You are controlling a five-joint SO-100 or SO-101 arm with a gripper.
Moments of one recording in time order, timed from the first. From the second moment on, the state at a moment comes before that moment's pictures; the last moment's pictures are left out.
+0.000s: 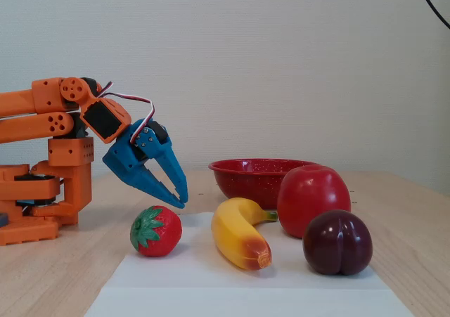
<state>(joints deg) 1.4 187.6 179.1 52.7 -13.8</state>
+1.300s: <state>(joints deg) -3.0 170.9 158.6 63.0 -5.2</state>
